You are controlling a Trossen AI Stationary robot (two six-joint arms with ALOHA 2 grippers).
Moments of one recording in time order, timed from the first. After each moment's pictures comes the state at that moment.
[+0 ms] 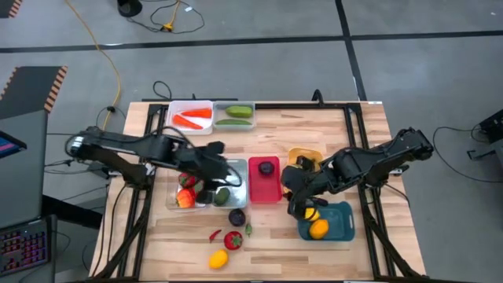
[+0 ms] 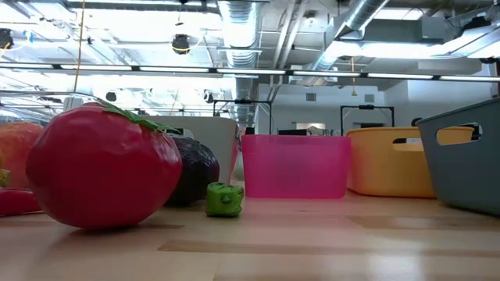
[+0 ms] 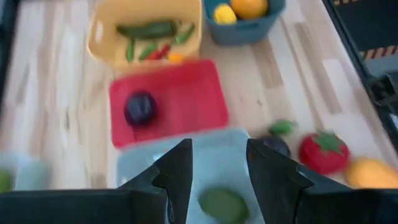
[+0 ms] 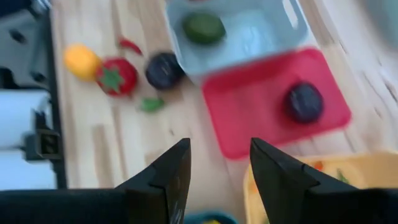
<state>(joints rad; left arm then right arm) -0.17 1.41 1.45 -0.88 -0.07 0.02 0.38 1.52 1.55 -1.01 0.26 0.58</state>
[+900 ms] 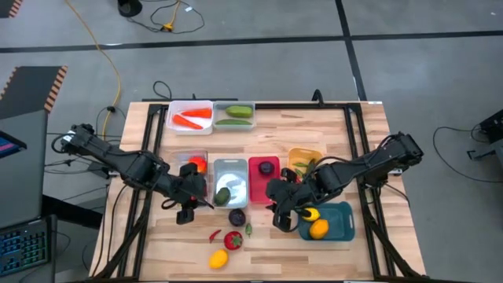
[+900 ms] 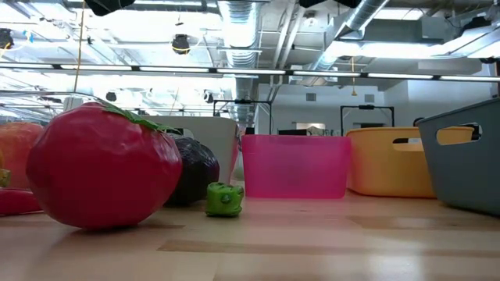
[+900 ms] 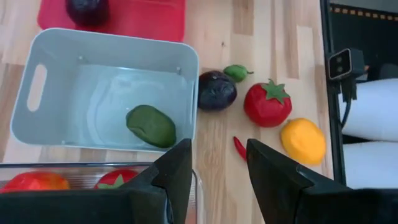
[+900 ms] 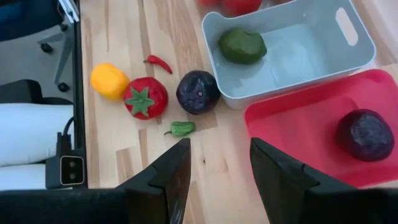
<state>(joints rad) -0.43 1.23 1.19 -0.92 -0.15 -0.52 0.40 1.64 1.55 -0.81 0.22 0.58</state>
